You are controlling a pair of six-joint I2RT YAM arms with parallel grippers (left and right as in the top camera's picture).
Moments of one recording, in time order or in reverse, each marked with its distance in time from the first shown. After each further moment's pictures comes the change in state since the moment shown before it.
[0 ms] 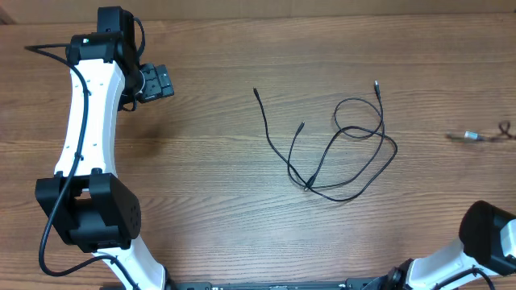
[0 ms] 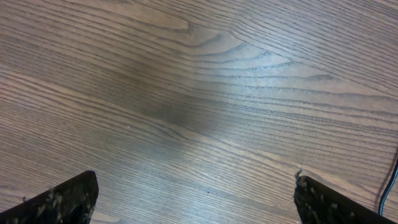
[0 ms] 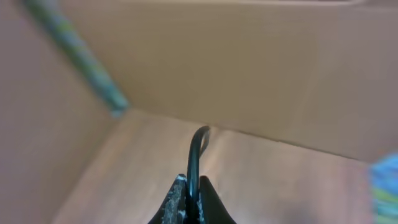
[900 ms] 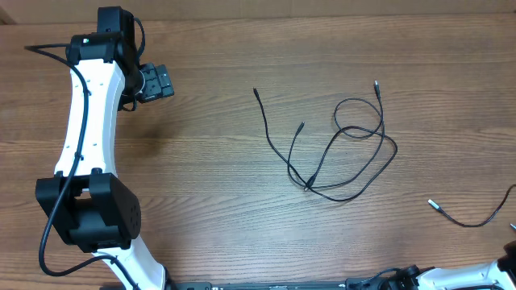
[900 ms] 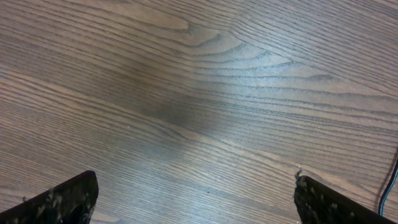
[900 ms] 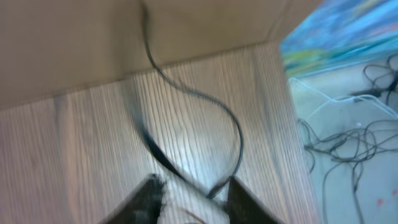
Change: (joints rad) left arm 0.000 0.000 0.000 0.000 0.000 0.000; right arm -0.669 0.018 -0.793 0.288 -0.344 0.022
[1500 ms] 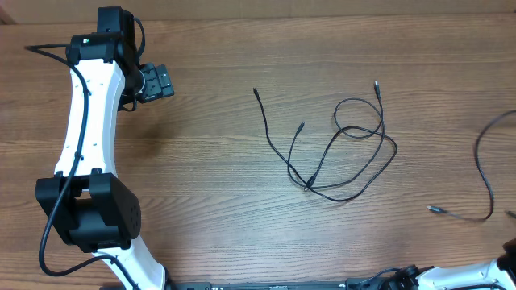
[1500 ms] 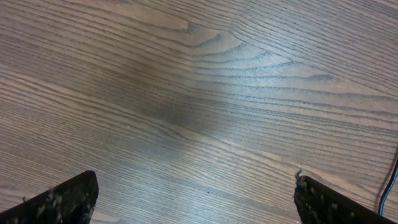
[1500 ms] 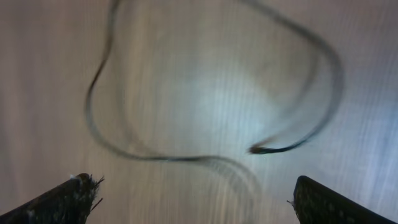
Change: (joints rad) left arm 0.000 0.000 0.000 0.000 0.000 0.000; right arm 0.021 0.005 -0.140 0.040 -0.455 -0.211
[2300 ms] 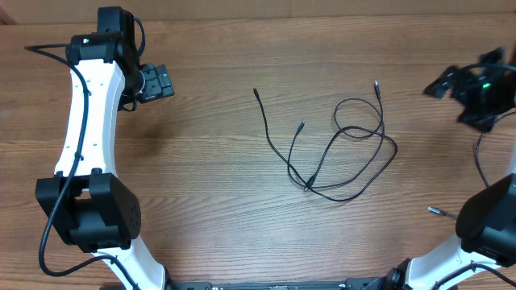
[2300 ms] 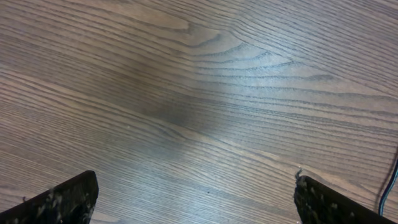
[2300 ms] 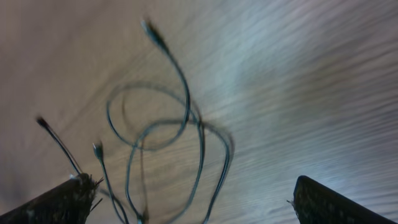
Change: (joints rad) left arm 0.000 0.000 0.000 0.000 0.000 0.000; right arm 0.763 0.000 -0.172 0.011 -0.089 -0.230
